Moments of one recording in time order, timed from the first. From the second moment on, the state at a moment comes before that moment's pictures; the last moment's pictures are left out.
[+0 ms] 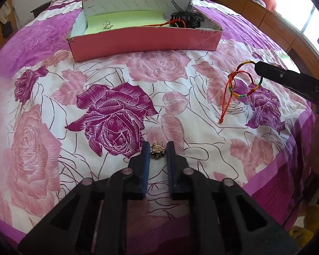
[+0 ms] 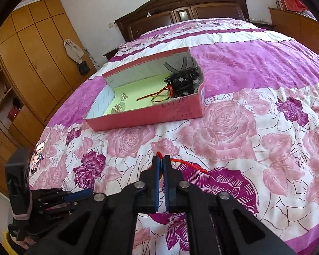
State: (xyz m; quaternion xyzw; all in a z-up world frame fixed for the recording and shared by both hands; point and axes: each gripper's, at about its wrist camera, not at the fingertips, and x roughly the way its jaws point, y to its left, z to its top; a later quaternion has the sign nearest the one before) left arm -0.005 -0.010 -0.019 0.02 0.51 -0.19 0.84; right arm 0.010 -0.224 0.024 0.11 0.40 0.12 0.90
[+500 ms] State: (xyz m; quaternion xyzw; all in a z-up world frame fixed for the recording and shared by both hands) left arm 0.020 0.000 0.043 -0.01 0.41 -0.17 0.90; right arm 0.007 -0.211 0.060 0.09 0.34 0.14 0.92
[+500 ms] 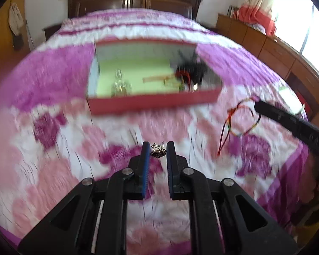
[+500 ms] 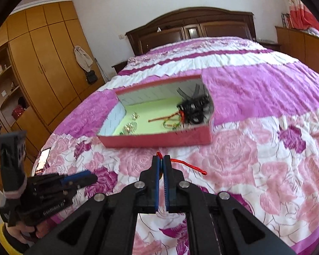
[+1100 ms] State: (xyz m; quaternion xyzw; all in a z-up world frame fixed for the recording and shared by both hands) left arm 0.076 -0.002 0.092 0.00 0.26 -0.12 0.96; right arm 0.048 -0.191 0.107 0.08 0.24 0.13 0.96
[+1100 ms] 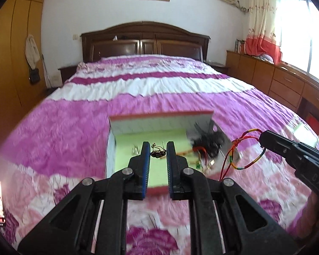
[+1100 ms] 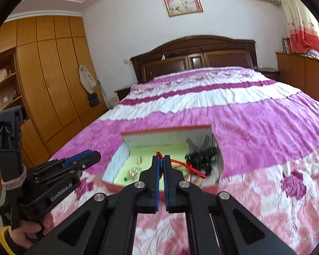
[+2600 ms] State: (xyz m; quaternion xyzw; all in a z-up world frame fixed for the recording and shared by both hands) left arm 0.160 -0.006 0.009 -0.02 0.37 -0.08 0.93; right arm 0.155 -0.208 0.023 0.12 0.33 0.07 0.93
